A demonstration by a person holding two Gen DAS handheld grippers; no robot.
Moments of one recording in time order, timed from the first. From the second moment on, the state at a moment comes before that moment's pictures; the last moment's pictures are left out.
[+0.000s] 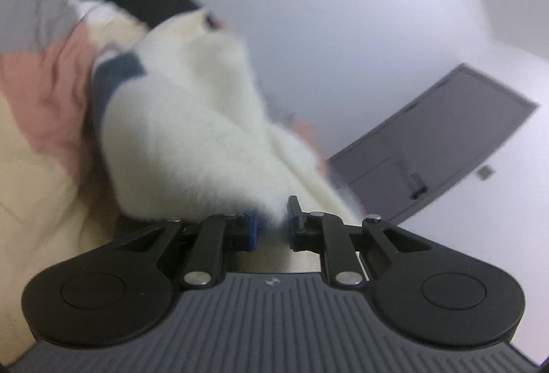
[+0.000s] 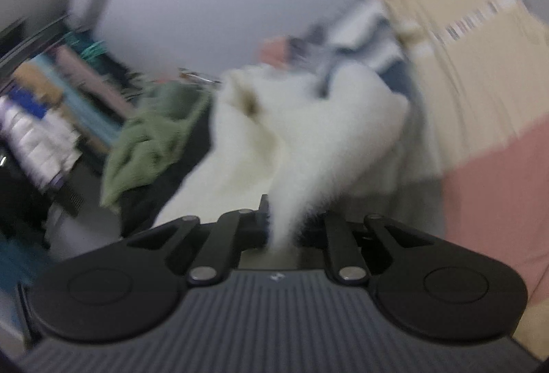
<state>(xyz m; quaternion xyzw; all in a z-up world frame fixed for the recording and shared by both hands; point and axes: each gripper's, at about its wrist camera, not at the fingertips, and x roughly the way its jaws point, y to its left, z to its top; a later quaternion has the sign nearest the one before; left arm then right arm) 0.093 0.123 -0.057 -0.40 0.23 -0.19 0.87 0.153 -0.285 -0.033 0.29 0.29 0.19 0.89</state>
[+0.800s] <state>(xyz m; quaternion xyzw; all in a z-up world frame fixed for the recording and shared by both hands) -0.016 0.134 0.307 -0.30 0.02 -0.30 0.90 0.061 -0.286 0.293 0.19 0.05 0.33 0.92</state>
